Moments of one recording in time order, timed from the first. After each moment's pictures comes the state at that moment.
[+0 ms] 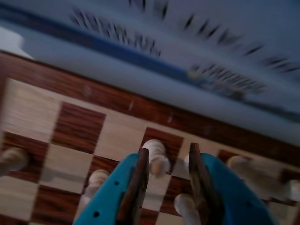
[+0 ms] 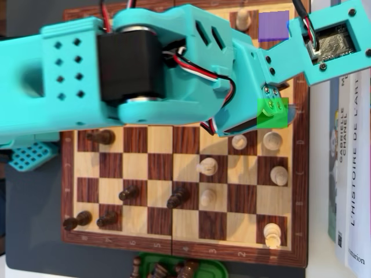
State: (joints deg) arm -7.3 69.6 68.3 54.8 78.4
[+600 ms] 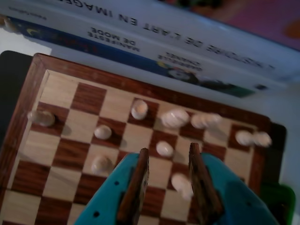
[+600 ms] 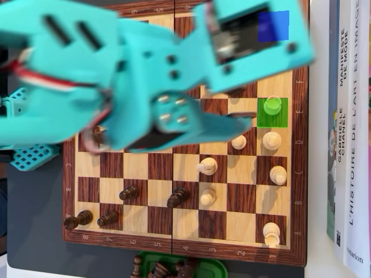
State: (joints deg) arm -3.8 104.8 94.0 54.7 78.4
